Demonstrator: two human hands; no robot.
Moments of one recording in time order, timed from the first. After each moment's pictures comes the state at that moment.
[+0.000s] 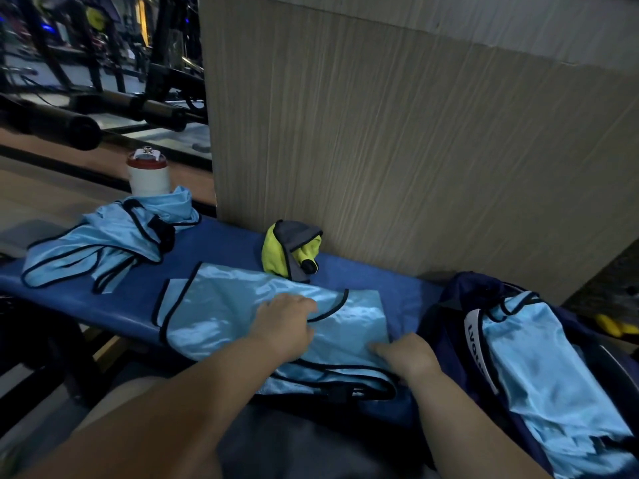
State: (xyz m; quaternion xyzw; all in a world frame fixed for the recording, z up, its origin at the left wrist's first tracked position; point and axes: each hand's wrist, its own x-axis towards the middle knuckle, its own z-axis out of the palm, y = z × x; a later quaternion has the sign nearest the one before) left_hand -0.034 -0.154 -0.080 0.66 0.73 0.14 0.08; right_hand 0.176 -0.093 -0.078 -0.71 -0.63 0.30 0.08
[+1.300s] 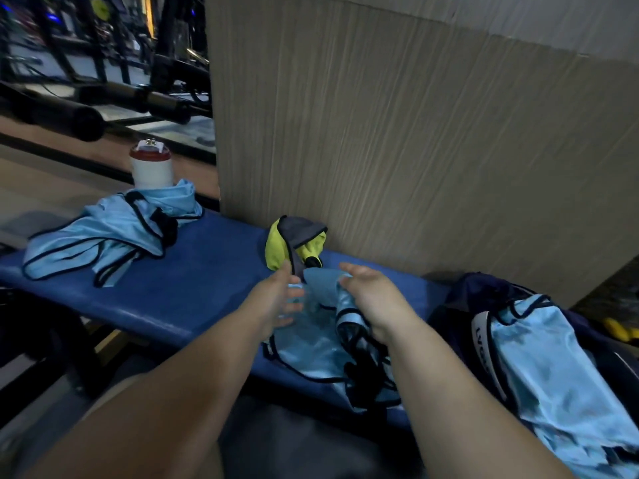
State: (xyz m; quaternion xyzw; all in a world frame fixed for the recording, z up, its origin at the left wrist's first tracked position) left_hand -0.055 -0.134 -0.065 0.24 0.60 0.53 0.55; right_hand 0.103 -0.098 -0.016 -0.49 -0.66 0.50 0.27
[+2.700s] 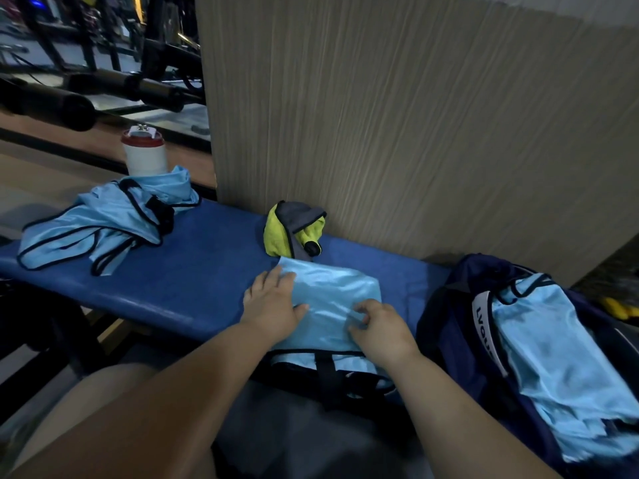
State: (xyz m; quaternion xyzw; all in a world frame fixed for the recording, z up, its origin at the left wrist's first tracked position) left_hand -0.051 -0.143 -0.111 0.58 0.79 0.17 0.13; right_hand 0.147 -0.104 -0.091 -0.59 -0.77 0.22 0.11
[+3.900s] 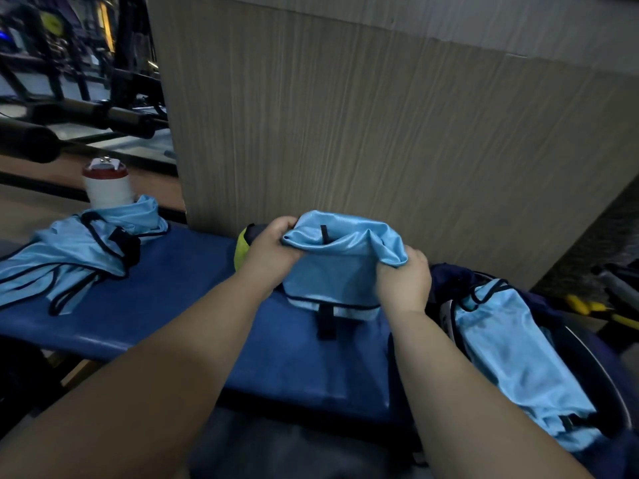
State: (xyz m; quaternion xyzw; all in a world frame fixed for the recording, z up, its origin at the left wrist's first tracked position) left_hand -0.029 -0.107 0.002 0.48 0.55 0.60 0.33; right_hand 0.163 -0.056 -0.007 -0.61 -0.64 0.10 0.47
